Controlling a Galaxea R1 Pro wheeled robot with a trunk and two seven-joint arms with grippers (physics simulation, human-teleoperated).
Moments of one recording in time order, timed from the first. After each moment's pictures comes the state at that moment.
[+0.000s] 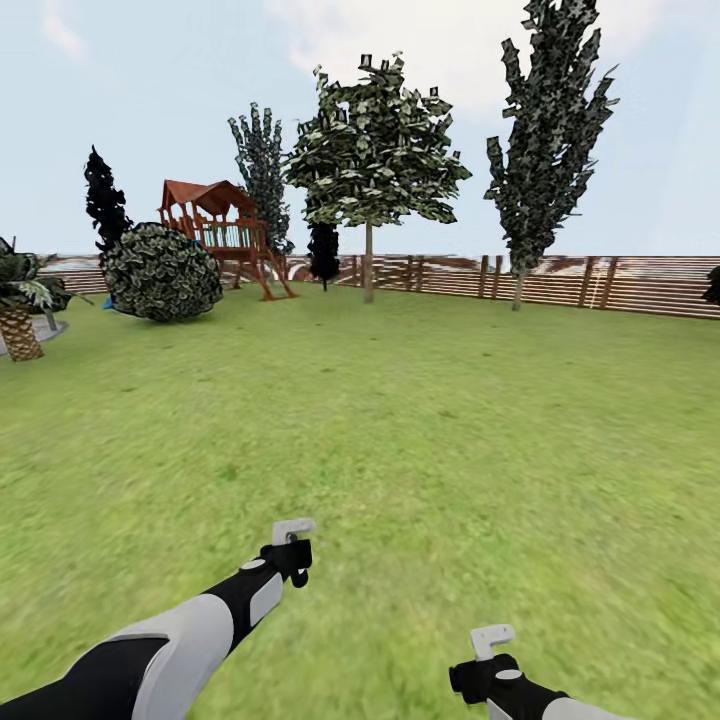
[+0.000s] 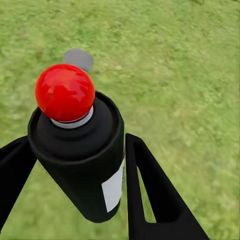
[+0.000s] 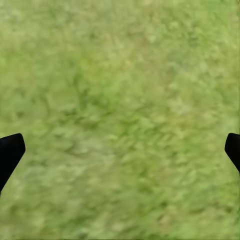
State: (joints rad) left arm -0.84 -0.13 0.08 -0.04 0.06 -0.10 0.00; right arm -0.63 0.03 -0.05 0.06 0.22 -0.06 -0.08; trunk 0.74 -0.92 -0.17
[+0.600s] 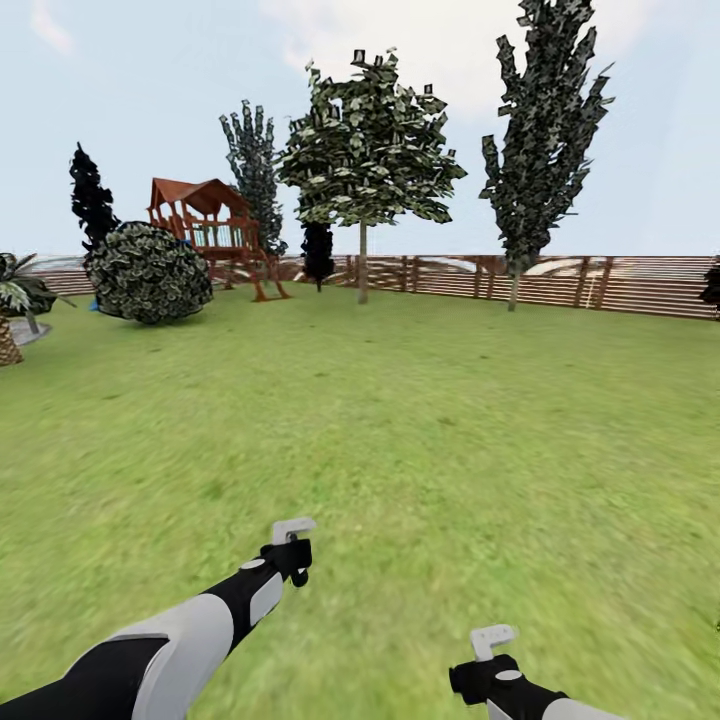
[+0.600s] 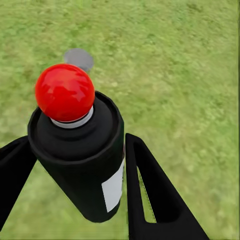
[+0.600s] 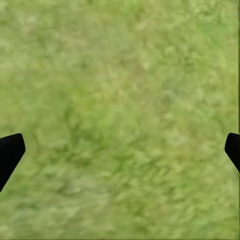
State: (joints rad) left arm -0.84 -0.13 0.08 -0.04 0.06 -0.10 0.00; right arm -0.62 0.03 -0.05 0.06 0.22 -0.06 -0.08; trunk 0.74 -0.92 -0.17
